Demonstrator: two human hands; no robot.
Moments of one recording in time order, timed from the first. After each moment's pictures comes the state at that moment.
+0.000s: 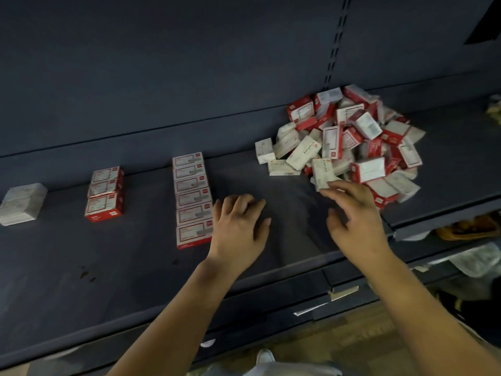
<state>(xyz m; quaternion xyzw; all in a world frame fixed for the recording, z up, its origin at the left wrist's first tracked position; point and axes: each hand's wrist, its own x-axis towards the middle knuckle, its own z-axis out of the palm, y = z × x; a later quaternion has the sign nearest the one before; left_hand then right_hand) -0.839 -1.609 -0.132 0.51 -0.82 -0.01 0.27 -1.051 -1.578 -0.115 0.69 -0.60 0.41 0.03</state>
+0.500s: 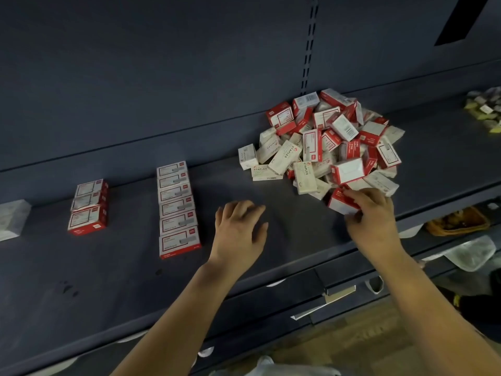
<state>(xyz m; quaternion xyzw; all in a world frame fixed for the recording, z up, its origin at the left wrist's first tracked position) -0.868 -1.609 -0.133 0.49 -0.83 -0.05 0.26 -1.104 -1.572 -0.126 0.58 -0.75 0.32 -0.04</state>
